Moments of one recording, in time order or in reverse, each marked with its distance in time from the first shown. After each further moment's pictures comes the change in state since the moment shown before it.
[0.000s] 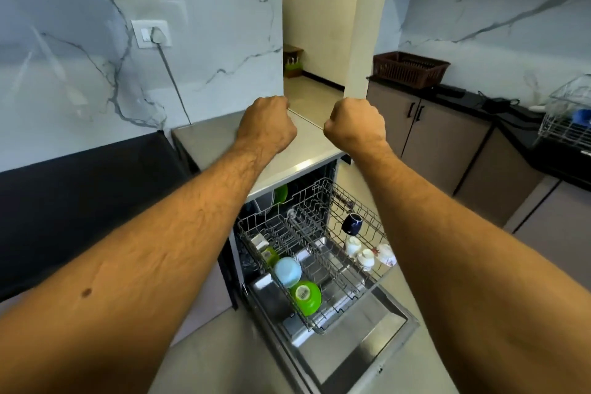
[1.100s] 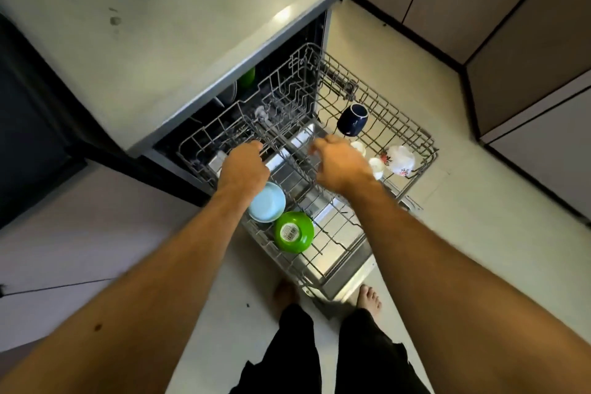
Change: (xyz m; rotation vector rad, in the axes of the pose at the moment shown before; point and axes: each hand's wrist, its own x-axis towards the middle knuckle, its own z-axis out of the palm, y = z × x) left_hand -0.013 -0.158 0.392 0.046 -0.701 -0.277; right_hand -0.044 0.149 0.364 0.114 -0.780 0.071
